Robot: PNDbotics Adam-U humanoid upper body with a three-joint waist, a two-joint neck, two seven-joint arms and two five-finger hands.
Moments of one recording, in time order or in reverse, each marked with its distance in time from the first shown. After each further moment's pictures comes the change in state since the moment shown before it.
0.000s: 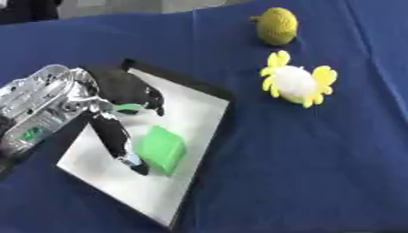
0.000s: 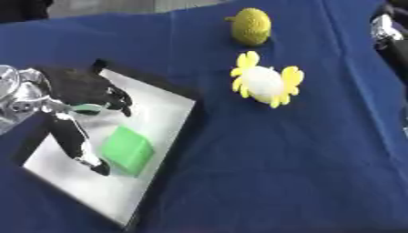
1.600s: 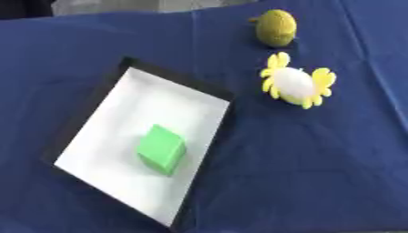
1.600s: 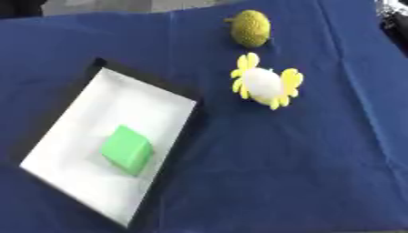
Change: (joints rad) left arm 0.493 0.070 0.762 -0.268 0.783 0.129 1.254; right arm -0.022 -0.125 -0.001 -0.099 -0.001 -0.022 0.012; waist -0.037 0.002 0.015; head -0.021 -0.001
